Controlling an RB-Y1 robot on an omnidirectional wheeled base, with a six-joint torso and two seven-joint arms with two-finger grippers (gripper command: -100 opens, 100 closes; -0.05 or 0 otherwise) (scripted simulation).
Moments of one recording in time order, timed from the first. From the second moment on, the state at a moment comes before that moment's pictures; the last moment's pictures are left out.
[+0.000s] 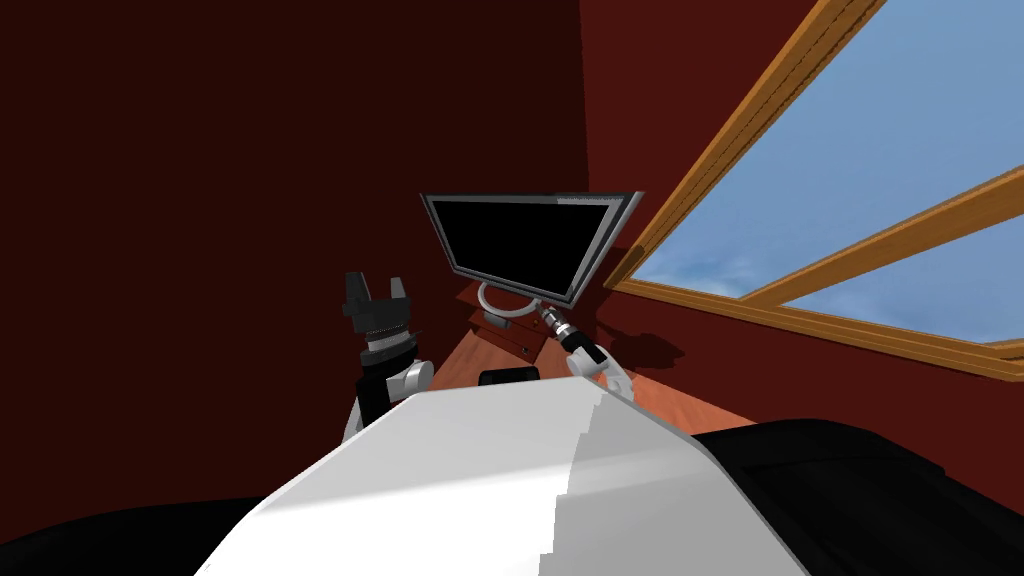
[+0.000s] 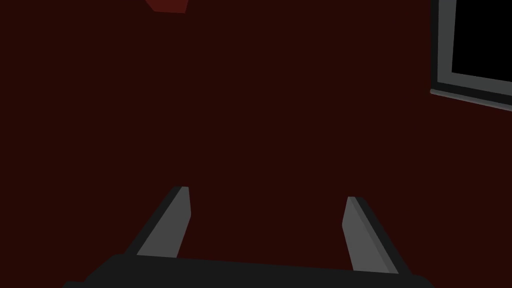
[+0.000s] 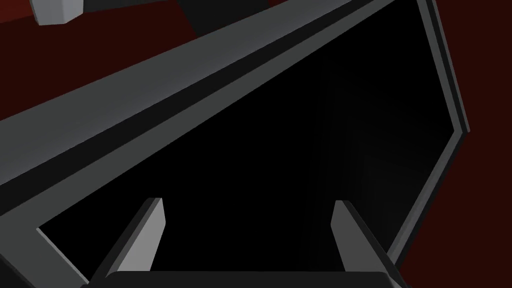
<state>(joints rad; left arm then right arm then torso) 0.50 0.01 0.06 -2.34 0.07 -0.53 0.03 0.41 -0.41 0.22 -2.11 -0.26 0.19 0.99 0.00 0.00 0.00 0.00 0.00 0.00</state>
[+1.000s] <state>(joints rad) 0.50 0.01 0.06 -2.34 0.07 -0.53 0.03 0.37 -0.50 0.26 -2.04 -0.29 0.36 1.25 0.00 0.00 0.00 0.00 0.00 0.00</state>
